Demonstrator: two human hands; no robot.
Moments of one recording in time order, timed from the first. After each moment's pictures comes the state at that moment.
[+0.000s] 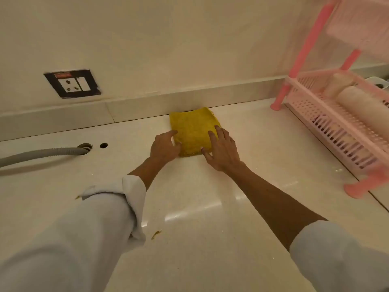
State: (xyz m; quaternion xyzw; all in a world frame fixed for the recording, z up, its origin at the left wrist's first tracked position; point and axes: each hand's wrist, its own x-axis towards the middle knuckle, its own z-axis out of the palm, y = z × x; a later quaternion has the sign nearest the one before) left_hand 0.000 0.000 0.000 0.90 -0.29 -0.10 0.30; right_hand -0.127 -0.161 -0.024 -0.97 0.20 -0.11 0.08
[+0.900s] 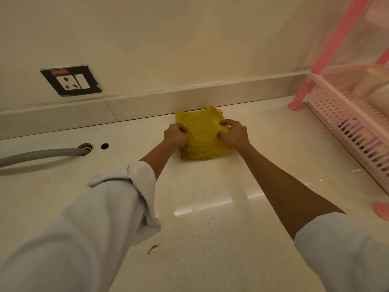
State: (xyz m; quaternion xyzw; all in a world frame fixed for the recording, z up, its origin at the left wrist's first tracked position) left_hand 0.035 -0.058 0.003 0.88 -0.11 -0.23 0.40; right_hand -0.073 -0.223 -0.008 -0.86 0.33 -0.08 0.38
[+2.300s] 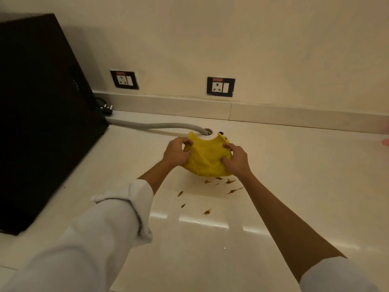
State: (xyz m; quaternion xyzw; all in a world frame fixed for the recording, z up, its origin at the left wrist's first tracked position) left_hand -0.011 0.358 0.058 0.91 -0.12 -0.05 0.39; right_hand -0.081 0.158 0.032 -0.89 0.16 -0.07 0.42
